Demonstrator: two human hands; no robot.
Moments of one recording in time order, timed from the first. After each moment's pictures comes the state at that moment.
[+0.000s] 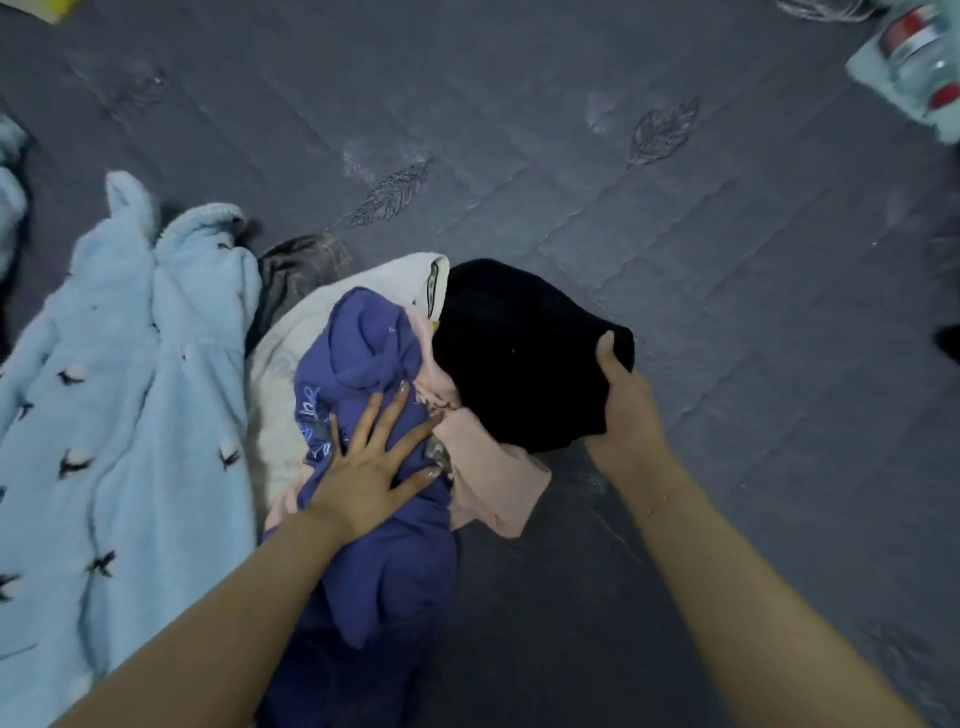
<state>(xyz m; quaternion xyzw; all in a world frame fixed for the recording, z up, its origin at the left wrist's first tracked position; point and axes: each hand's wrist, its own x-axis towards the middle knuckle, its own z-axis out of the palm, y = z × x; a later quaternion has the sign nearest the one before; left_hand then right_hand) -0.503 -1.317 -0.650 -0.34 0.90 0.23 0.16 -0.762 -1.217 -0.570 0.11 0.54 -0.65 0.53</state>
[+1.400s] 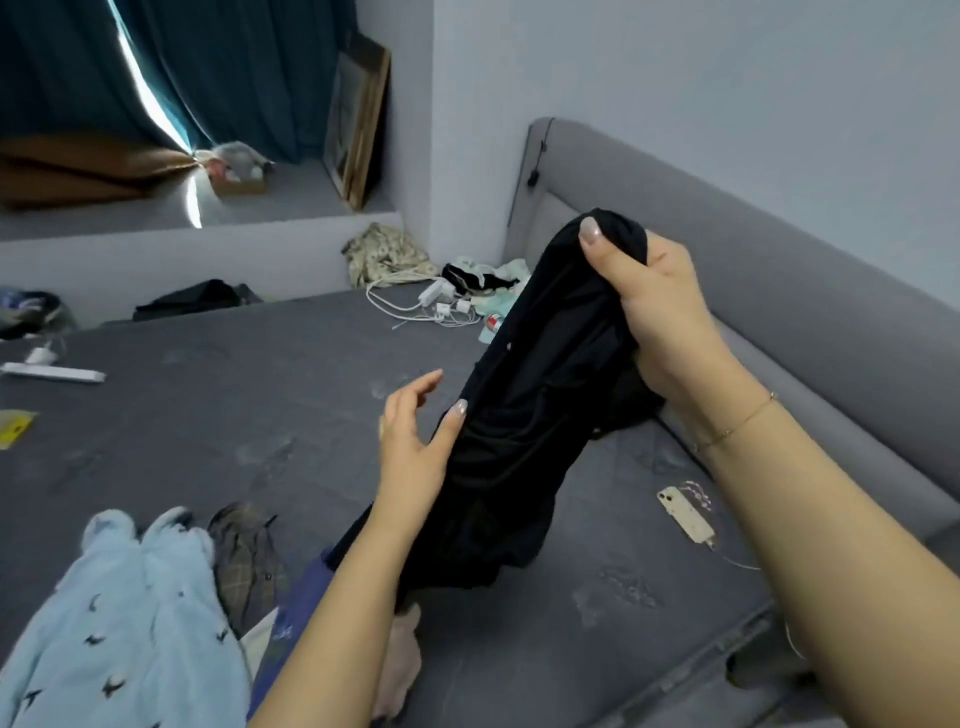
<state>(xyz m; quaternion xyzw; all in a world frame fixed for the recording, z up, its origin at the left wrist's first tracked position) -0.592 -1.132 -0.156 -0.20 0.74 0.58 -0.29 -0.704 -0.988 0.013 -0.27 0.65 -0.71 0.07</state>
